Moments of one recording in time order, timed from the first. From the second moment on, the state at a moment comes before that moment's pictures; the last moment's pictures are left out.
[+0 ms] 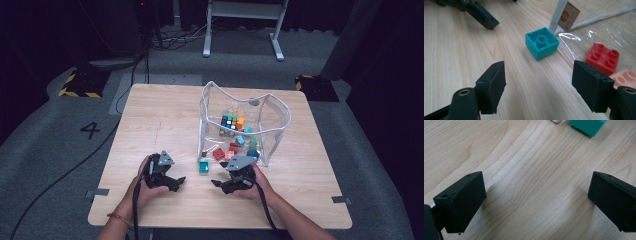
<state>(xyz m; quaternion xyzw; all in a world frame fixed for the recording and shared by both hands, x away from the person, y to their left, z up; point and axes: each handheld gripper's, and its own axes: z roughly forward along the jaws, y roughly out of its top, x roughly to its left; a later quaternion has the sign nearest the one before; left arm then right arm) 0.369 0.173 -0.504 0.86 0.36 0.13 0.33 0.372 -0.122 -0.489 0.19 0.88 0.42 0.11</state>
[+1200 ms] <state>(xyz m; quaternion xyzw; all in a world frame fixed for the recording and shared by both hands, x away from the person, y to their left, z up) 0.369 0.173 -0.504 0.86 0.36 0.12 0.33 0.396 -0.064 -0.503 0.18 0.89 0.40 0.13</state>
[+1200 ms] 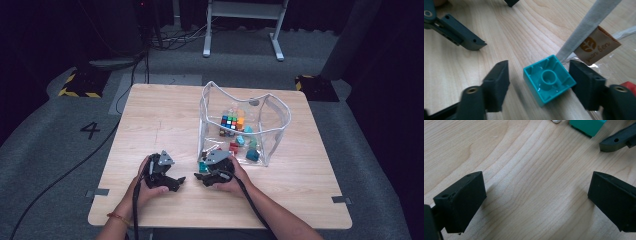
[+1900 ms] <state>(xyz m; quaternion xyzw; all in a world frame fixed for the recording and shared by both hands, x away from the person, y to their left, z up) 0.369 0.173 -0.504 0.86 0.36 0.12 0.33 0.381 -0.104 -0.486 0.17 0.89 0.42 0.09</state>
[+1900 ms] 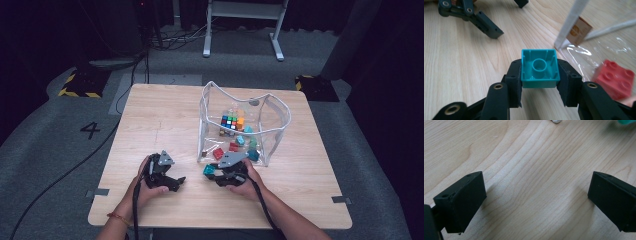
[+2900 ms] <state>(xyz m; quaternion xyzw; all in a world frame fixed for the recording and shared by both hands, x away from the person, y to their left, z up) 0.369 0.173 -0.504 0.86 0.36 0.13 0.33 0.367 -0.205 -0.472 0.21 0.88 0.41 0.13</state>
